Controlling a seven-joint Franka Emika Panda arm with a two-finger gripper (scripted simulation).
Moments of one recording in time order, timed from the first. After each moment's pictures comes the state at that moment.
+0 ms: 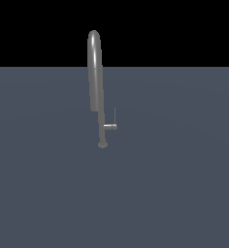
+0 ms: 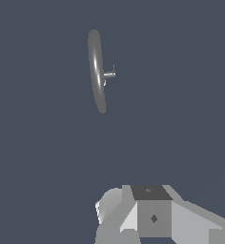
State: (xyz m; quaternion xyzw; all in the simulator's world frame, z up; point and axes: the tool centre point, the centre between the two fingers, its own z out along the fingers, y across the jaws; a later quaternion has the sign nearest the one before) arm -0.240 0.002 0.494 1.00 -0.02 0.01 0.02
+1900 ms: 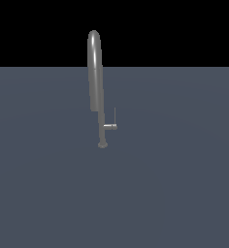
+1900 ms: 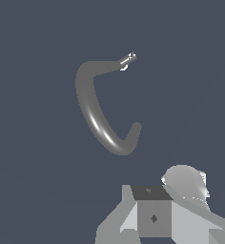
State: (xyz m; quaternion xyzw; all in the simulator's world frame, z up) arm -0.102 -0.006 0.424 0.95 -0.20 -0.19 -0.17
